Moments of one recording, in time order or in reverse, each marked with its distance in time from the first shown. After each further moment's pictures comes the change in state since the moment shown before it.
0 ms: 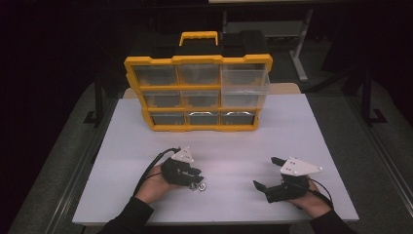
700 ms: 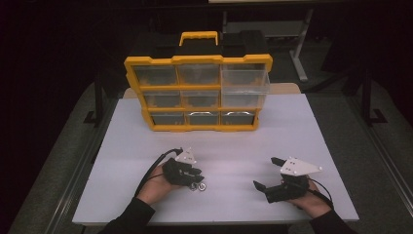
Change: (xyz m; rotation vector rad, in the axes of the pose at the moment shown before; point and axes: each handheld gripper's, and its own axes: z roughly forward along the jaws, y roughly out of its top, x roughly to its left) left arm -0.004 0.004 0.001 0.048 0.046 0.039; right arm 0.000 -0.001 0.000 0.009 0.001 0.000
